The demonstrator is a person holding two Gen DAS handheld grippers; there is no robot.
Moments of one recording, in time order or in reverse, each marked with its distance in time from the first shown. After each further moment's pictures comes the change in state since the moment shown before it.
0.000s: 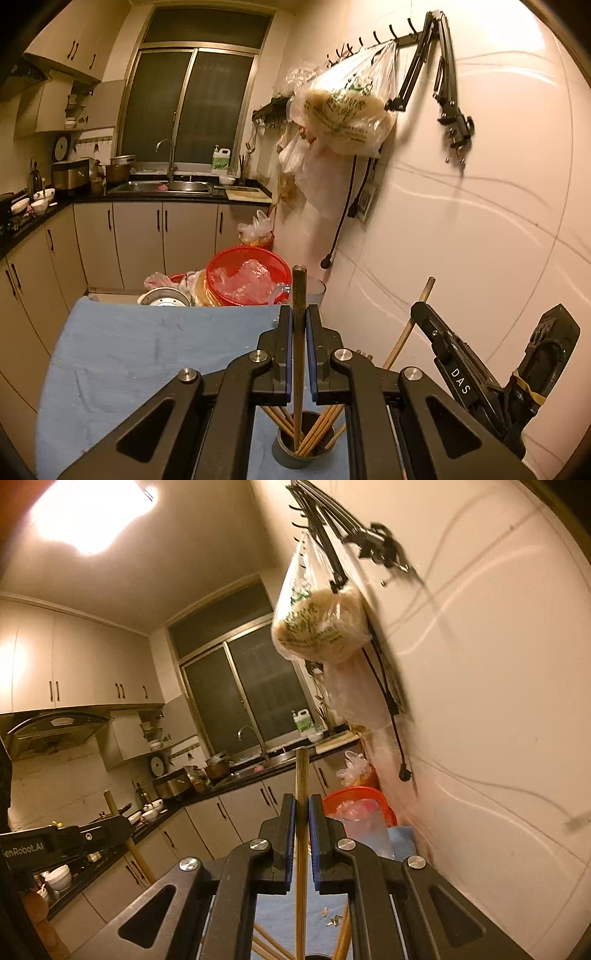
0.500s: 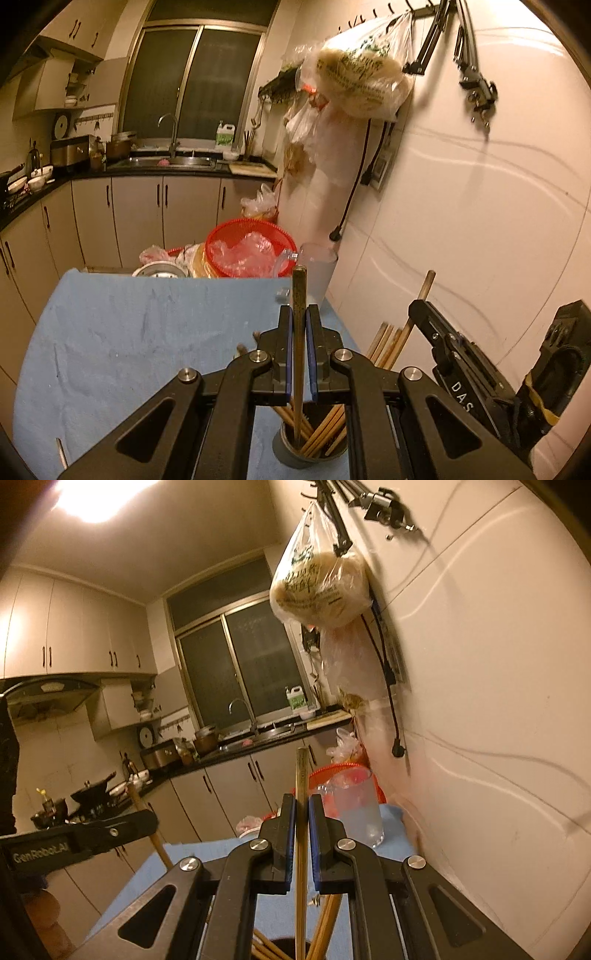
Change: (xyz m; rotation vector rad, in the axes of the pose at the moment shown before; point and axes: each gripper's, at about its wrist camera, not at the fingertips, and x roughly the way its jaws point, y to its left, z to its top) left arm 0.053 0.010 -0.040 -0.029 0.073 0.017; right arm 0.024 -0.005 -0.045 -0.073 0.080 -0.029
